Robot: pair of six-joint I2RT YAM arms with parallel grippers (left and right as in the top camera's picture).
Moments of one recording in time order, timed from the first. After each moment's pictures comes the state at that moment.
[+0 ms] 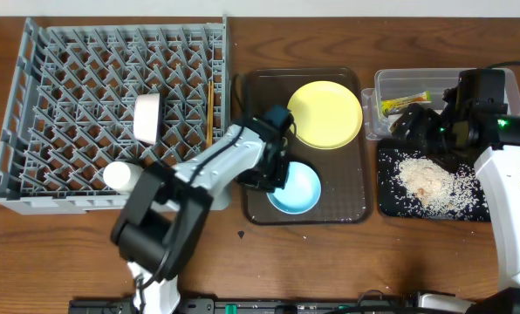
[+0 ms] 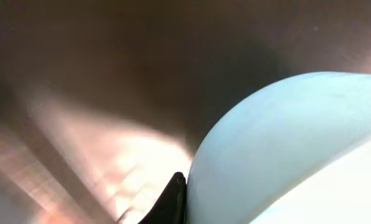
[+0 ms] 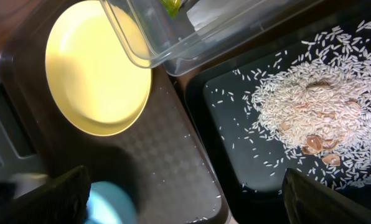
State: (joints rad) left arm -0.57 1.93 1.31 -0.96 0.22 -0.37; right arm -0.08 1.45 1.25 -0.98 -0.21 0.51
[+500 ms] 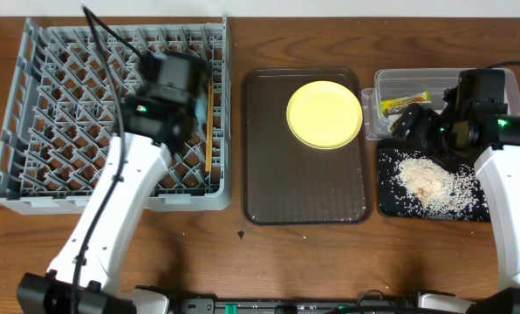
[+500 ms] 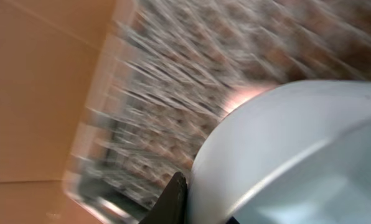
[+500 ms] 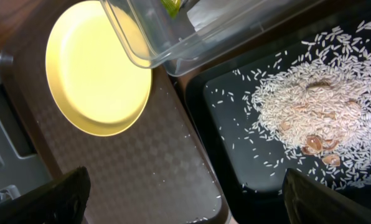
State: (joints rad) left arm -0.24 1.51 1.40 -0.93 -0.75 -0.15; right arm -0.08 1.45 1.25 -0.98 -0.21 0.51
